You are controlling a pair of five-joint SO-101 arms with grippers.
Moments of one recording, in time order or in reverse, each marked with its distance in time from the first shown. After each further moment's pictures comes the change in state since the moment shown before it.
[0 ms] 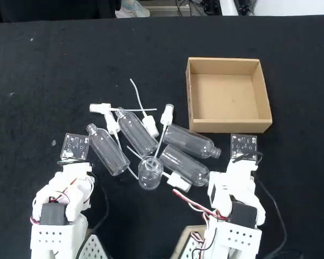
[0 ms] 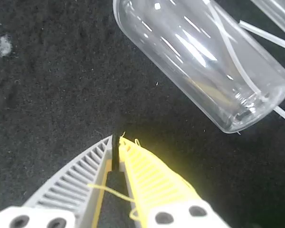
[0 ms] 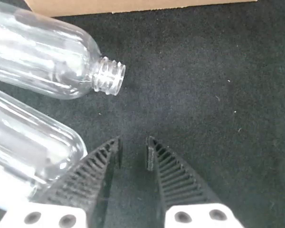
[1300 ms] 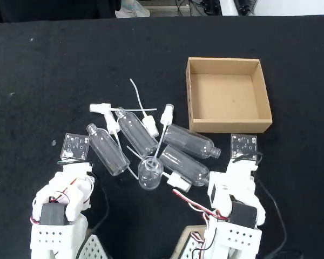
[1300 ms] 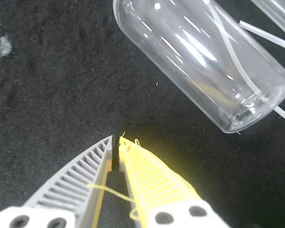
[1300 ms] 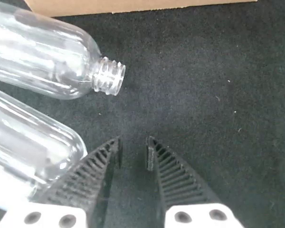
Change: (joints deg) left arm 0.0 0.0 0.0 0.0 0.0; right arm 0.0 0.0 0.0 0.0 0.0
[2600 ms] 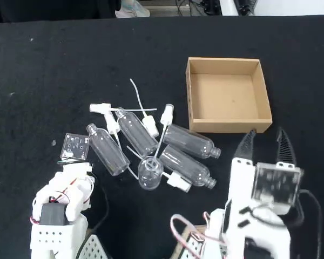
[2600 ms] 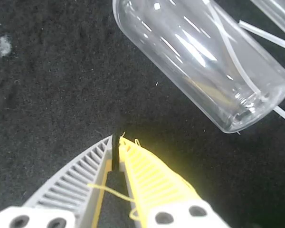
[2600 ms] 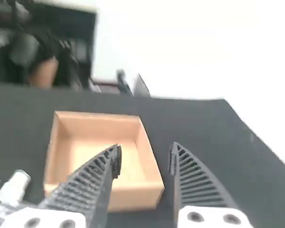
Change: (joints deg) left arm 0.0 0.0 0.0 0.0 0.0; right arm 0.2 0.0 -45.7 -3.2 5.9
